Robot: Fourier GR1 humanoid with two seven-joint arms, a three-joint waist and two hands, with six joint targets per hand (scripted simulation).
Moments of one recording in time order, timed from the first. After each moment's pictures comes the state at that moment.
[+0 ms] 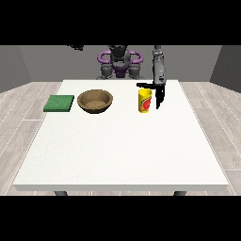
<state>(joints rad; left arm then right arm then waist) -0.53 0.23 0.31 -0.74 0.11 -0.08 -0.71 -0.36 -0.18 0.05 -2.07 -0.16 -0.07 0.31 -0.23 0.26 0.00</state>
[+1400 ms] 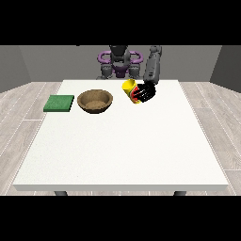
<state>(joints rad) -0.68 0.23 0.14 -0.56 -0.24 0.44 -0.70 -0.29 -0.29 -0.19 -2.04 -0.39 0.09 0.34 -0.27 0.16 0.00</state>
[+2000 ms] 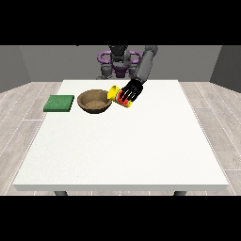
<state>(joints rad) -0.88 0.23 -0.04 -0.44 -0.57 0.75 -0.32 -0.32 -0.29 -0.20 -1.94 -0.40 0.14 0.28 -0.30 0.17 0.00</state>
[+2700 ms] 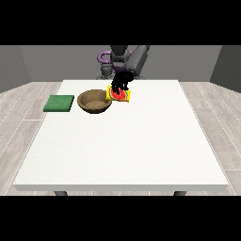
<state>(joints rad) -1.04 0.13 -0.40 -0.20 -1.10 0.85 0.12 -0.34 -0.27 -0.18 -1.78 -0.36 0.14 0.25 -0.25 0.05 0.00</state>
